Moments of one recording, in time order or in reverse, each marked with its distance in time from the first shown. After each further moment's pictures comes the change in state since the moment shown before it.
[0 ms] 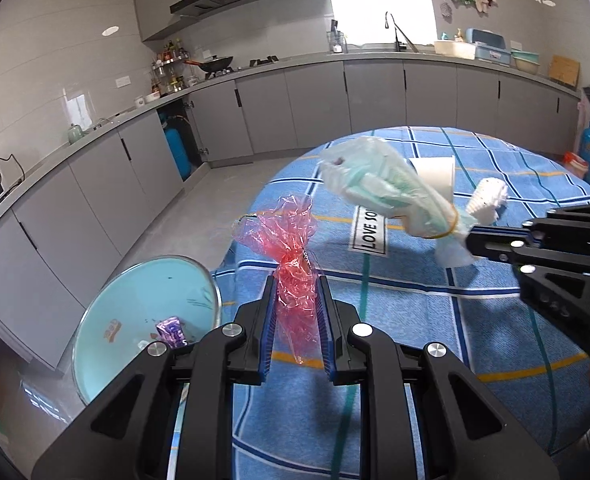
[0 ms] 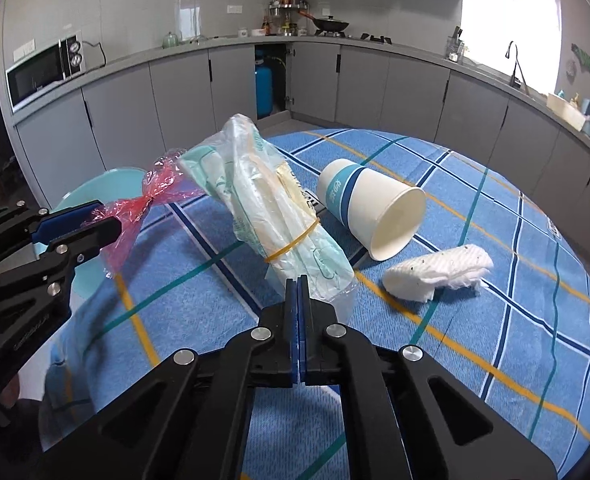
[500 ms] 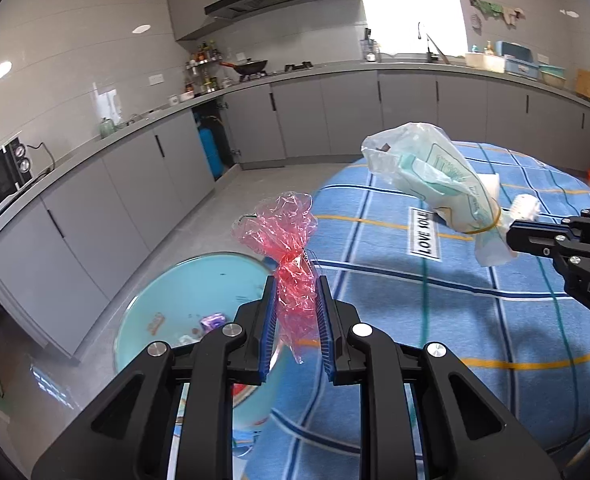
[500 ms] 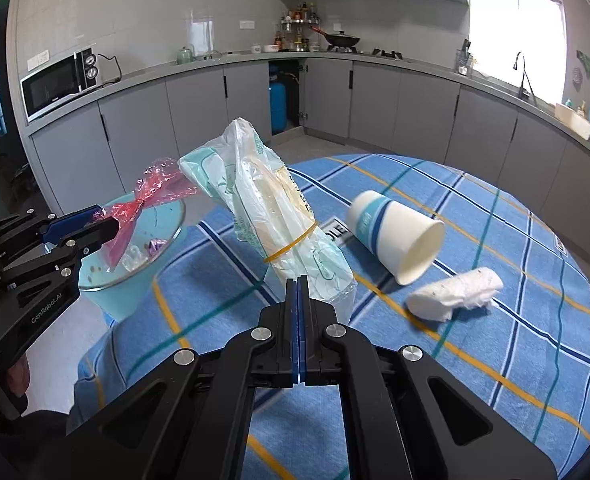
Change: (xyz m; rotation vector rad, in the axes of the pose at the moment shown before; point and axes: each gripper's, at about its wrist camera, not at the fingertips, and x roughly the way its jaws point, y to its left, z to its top) left arm -0.015 0.042 -0.004 -0.058 -0.018 0.097; right arm -0.016 0.028 0.016 -0.011 -0.052 0.047
